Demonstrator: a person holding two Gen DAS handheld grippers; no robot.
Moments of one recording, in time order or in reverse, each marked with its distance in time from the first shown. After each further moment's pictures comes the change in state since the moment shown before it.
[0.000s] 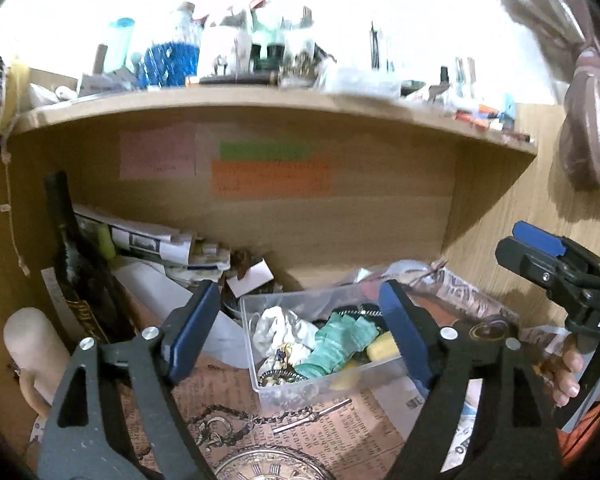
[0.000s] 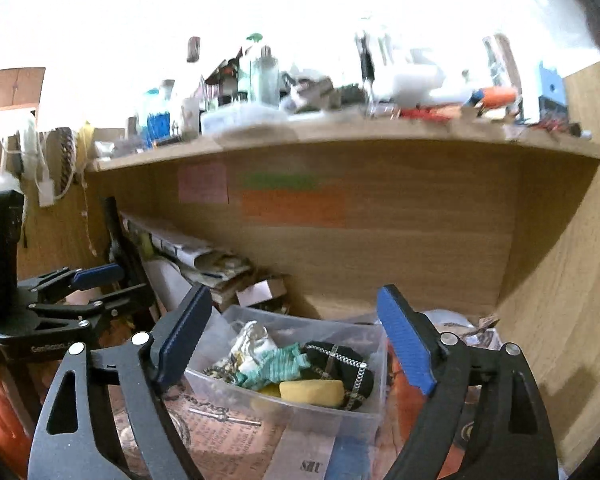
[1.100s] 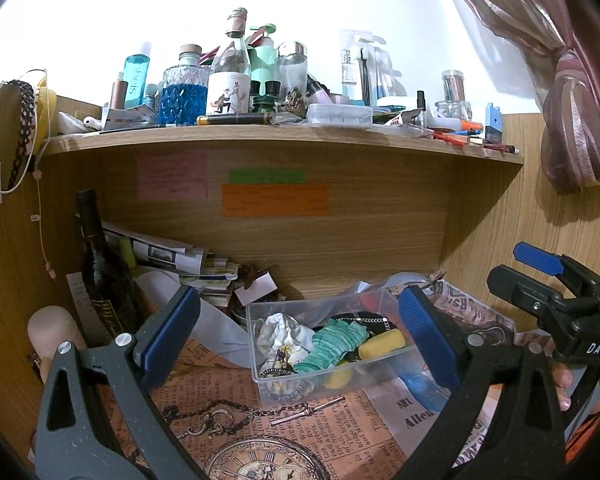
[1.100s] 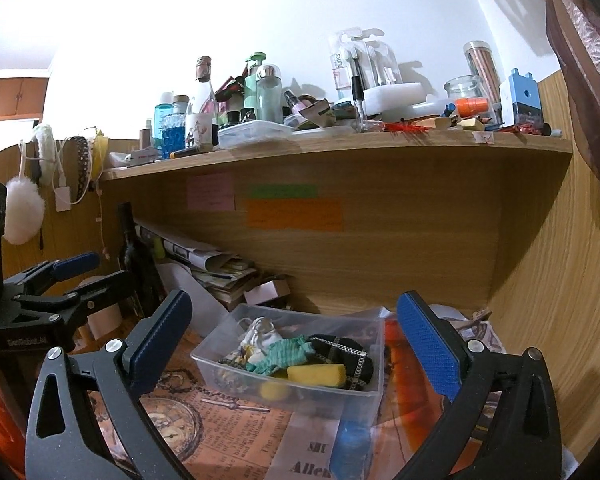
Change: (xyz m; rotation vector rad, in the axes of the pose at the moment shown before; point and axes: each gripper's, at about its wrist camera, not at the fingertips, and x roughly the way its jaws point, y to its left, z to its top) left arm -0.043 -0.022 -0.008 0.012 -0.072 0.053; right arm -0.036 0.008 -0.014 0.017 -0.035 -0.008
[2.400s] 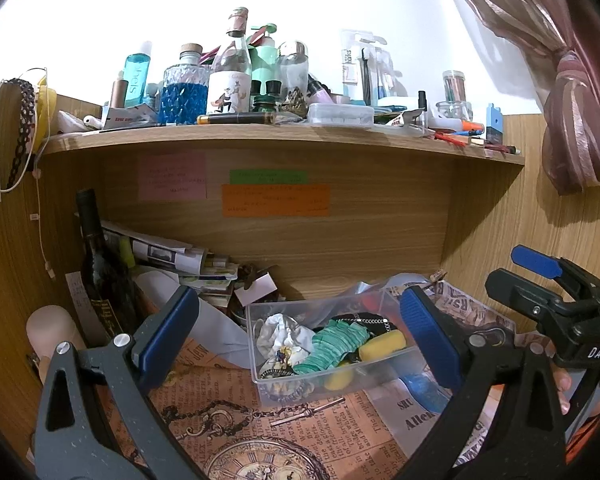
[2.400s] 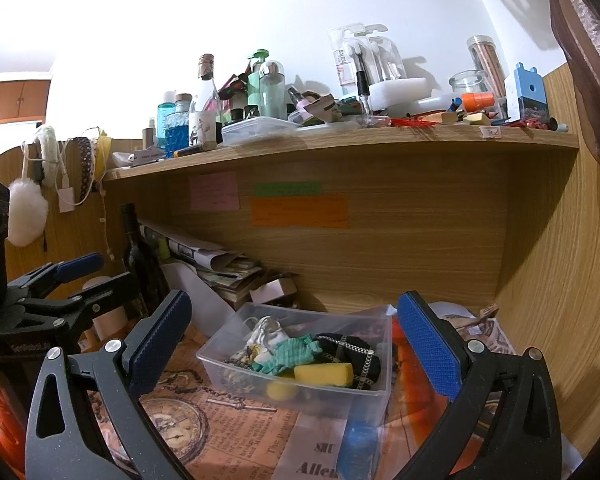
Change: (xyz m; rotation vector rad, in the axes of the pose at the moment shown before) left arm 0.002 0.000 0.000 -0.006 -0.003 0.005; right arm 0.003 0.010 -0.001 0.007 0.004 0.004
